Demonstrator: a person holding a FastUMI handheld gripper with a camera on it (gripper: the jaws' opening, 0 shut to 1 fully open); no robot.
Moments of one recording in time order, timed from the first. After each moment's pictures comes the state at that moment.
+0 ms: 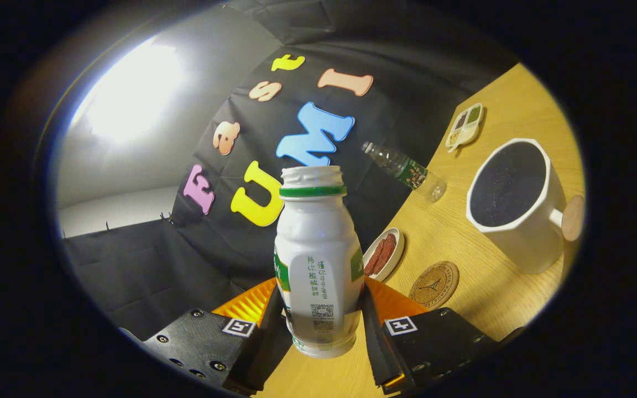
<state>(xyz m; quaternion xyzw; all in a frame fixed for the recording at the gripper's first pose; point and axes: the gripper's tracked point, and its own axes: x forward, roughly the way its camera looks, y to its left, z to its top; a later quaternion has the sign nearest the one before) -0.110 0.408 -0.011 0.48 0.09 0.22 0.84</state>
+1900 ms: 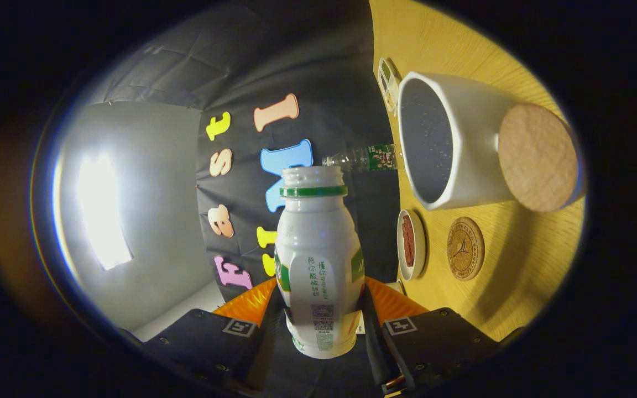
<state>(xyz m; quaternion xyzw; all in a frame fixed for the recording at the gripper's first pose) -0.107 0.379 0.002 0.72 0.06 0.20 0.66</state>
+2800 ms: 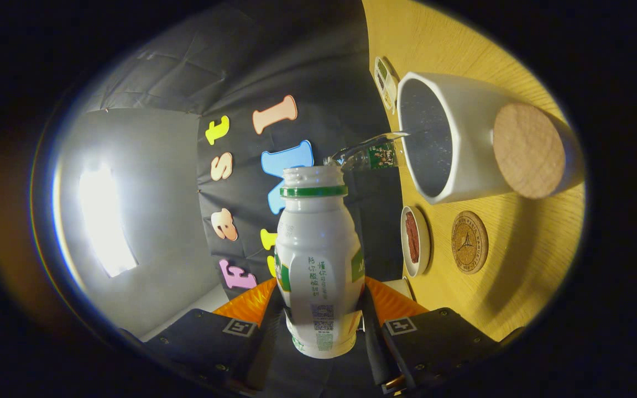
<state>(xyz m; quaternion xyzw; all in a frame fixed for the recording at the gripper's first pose) -0.105 0.385 0.003 0.73 0.05 0.20 0.65</state>
